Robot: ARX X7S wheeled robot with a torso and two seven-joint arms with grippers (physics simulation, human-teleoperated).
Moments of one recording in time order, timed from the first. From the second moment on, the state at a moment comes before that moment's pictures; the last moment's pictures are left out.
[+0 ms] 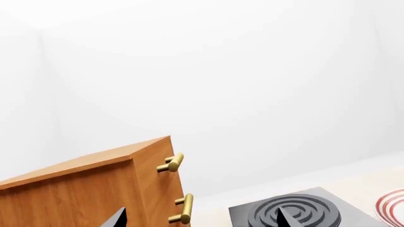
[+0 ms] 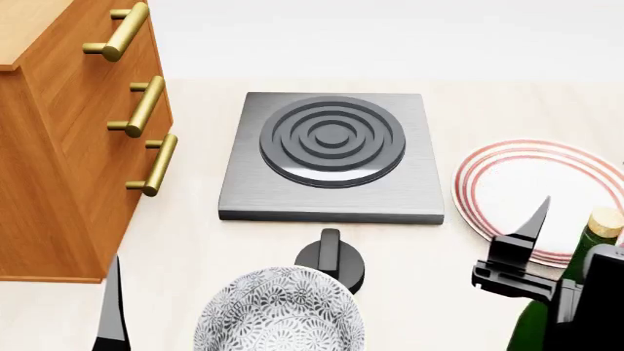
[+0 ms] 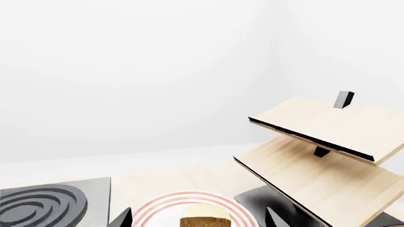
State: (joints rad) left arm -0.01 -0.26 0.35 0.95 0.12 -0.60 -0.28; right arm 0.28 0.37 0.05 -0.32 0.29 0.44 0.38
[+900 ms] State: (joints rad) left arm -0.01 -0.28 0.36 0.95 0.11 -0.60 -0.30; right arm 0.30 0.38 0.04 -0.30 0.32 0.44 0.40
